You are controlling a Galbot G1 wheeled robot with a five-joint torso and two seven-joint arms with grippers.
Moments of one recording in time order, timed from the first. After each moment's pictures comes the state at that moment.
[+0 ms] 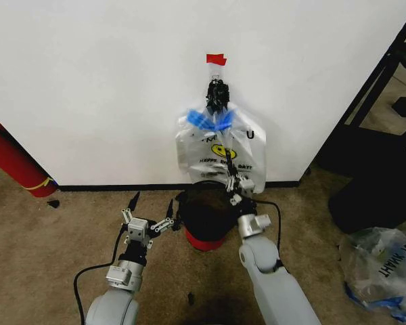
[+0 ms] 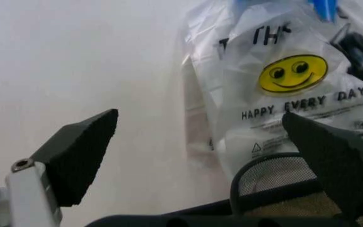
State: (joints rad) left arm 1.53 -1.41 -0.45 -2.05 0.02 -0.27 0.05; right arm -1.15 1.49 0.27 1.66 0.19 0.36 -0.08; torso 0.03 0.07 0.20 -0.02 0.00
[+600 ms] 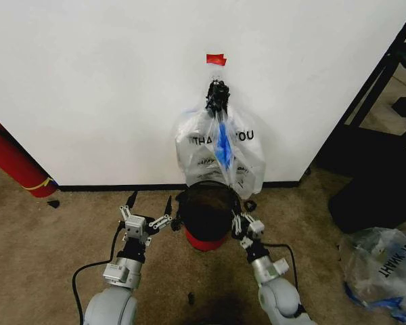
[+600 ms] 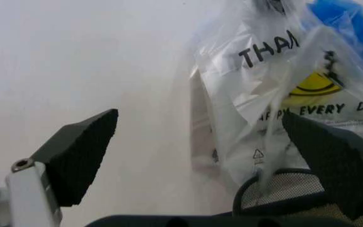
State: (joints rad) left arm 1.51 -1.41 -0.46 -2.06 -0.02 -0.28 0.05; right arm -1.37 1.44 0.36 1.62 0.27 0.53 -0.31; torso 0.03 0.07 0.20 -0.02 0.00
